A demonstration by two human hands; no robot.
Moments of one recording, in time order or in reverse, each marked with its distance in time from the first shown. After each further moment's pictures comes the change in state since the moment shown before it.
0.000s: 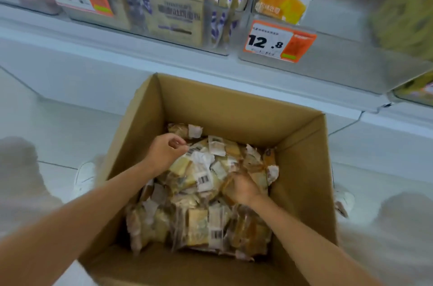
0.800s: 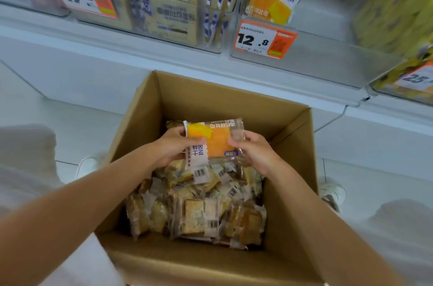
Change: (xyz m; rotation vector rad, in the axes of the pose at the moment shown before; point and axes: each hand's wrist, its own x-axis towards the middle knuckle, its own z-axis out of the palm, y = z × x) left_hand -0.009 0.033 0.011 -0.482 -0.339 -0.289; right_hand -0.053 -0.036 -0.099 1.086 0.100 -0.069
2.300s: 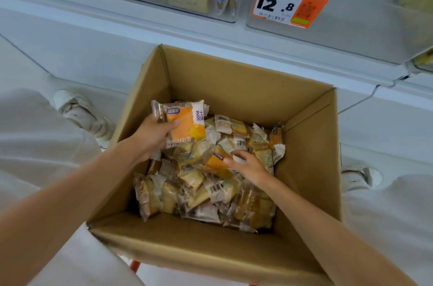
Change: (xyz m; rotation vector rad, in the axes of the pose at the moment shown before) left_hand -0.020 -0.028 -0.044 -0.127 0.190 0.076; right_hand 0.027 0.122 0.010 -0.465 -0.118 0.108
